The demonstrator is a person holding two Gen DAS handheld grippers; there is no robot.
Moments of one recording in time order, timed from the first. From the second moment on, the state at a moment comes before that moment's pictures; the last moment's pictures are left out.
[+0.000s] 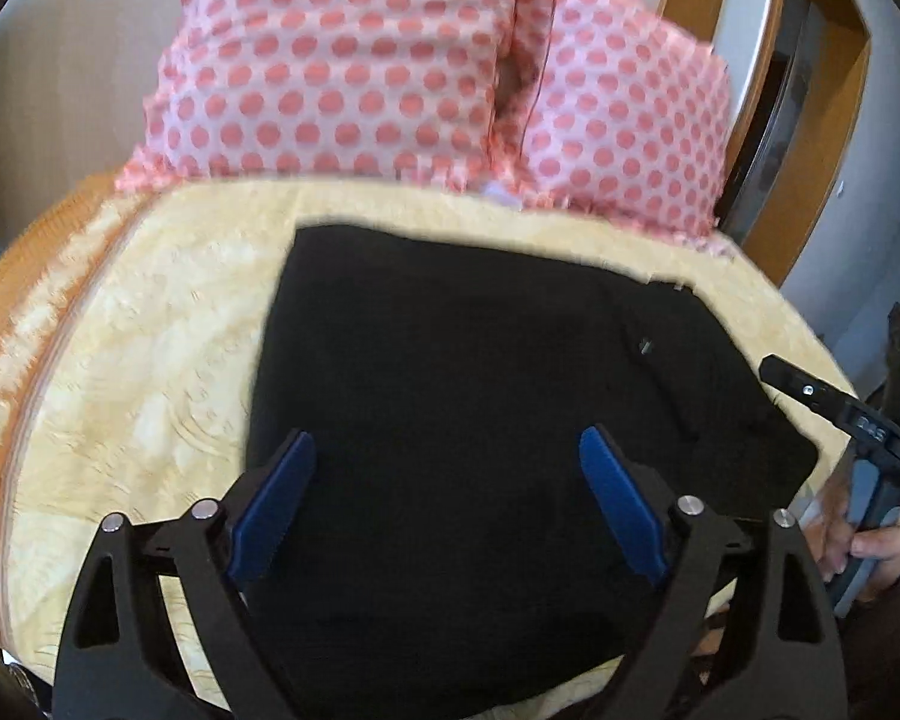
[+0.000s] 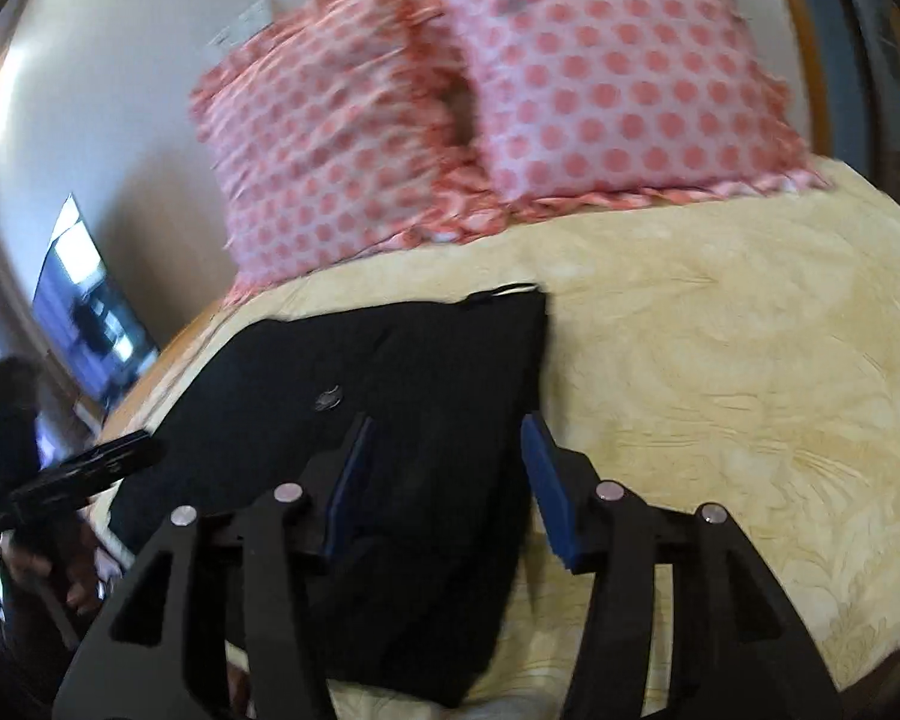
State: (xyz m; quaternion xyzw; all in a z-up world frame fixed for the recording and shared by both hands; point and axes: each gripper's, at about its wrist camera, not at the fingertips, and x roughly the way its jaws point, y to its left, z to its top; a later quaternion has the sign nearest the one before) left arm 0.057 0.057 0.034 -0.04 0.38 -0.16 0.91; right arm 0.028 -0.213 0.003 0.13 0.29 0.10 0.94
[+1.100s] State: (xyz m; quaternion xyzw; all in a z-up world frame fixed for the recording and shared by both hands) left arm 0.161 0.102 0.042 -0.09 0.47 -0.19 0.86; right arm 0.104 -0.235 0.005 0.20 0.35 0.19 0.89
